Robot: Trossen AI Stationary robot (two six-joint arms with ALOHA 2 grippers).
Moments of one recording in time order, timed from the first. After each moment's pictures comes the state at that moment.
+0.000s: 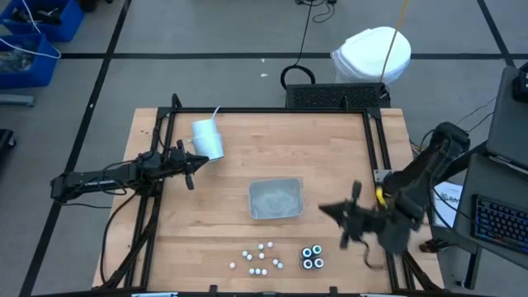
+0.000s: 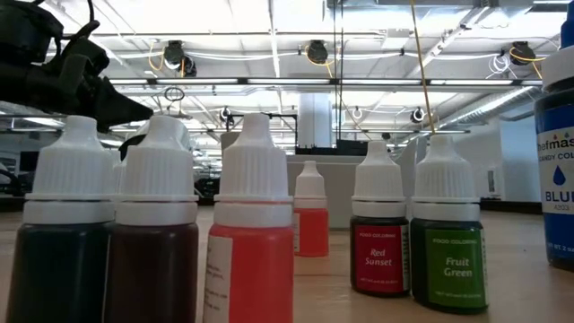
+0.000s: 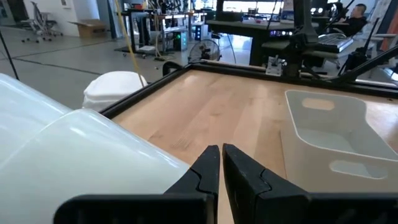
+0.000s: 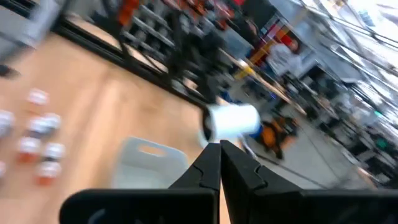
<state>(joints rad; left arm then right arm) 0.19 0.18 0.01 0.04 -0.12 -0.07 0.93 1.22 0.97 -0.22 1.16 -0.15</state>
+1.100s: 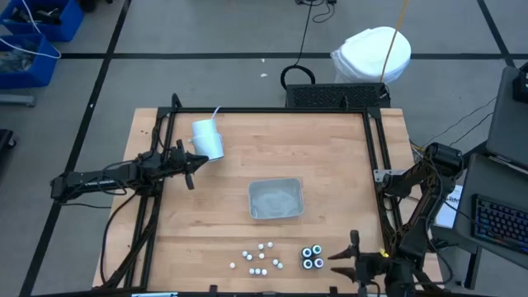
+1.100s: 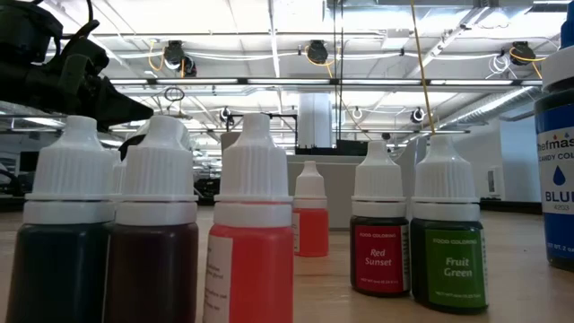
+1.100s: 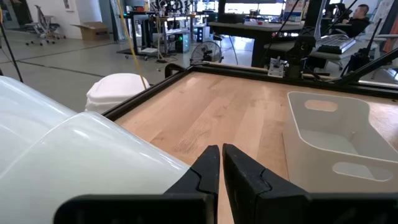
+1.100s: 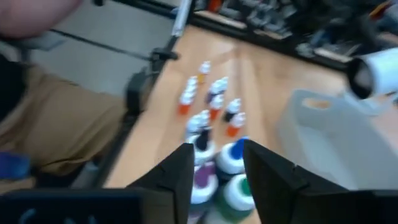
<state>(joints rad) 0.19 0.18 0.01 0.06 -0.13 -0.06 1.18 1.53 0.90 -0.14 0.97 0.47</state>
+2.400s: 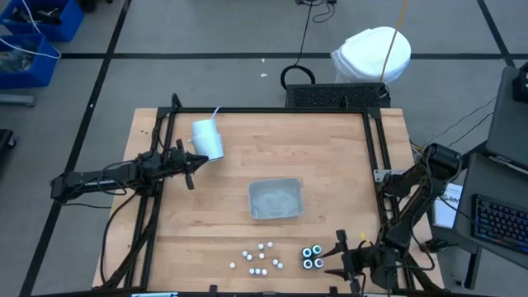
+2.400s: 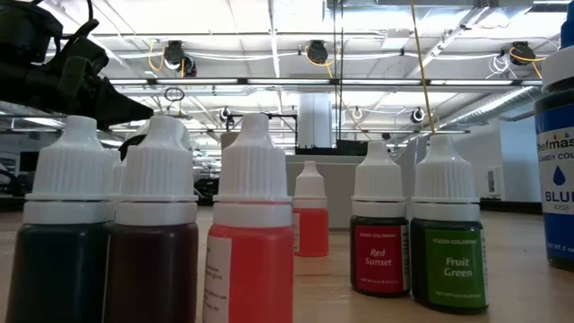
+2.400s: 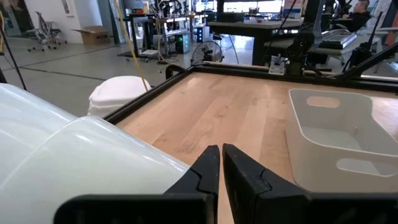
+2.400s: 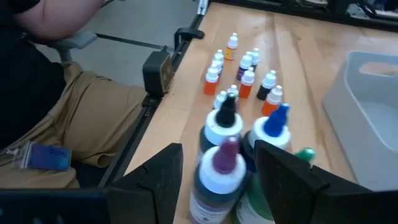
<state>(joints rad) 0.19 0.18 0.01 0.06 -0.13 -0.02 1.08 1.57 0.73 0.19 0.78 0.43</state>
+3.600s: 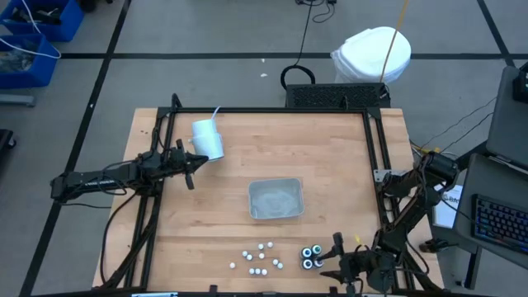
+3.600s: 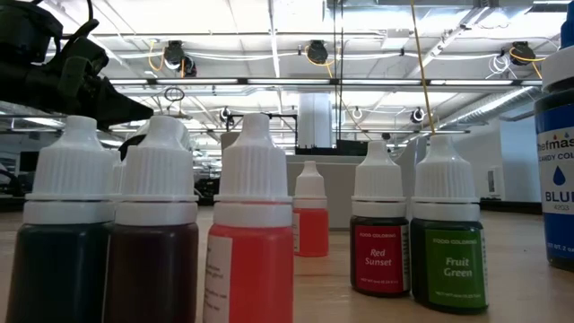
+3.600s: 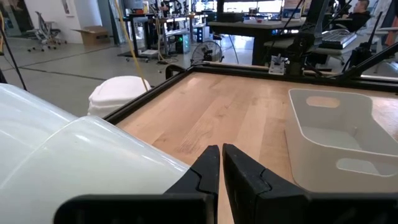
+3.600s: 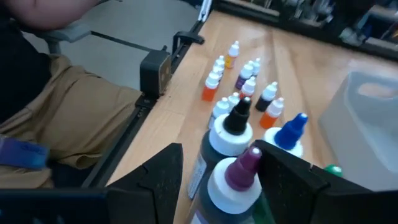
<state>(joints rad) 0.19 0.18 0.01 0.06 -0.13 -0.02 1.08 1.65 0.73 0.31 0.85 0.30</state>
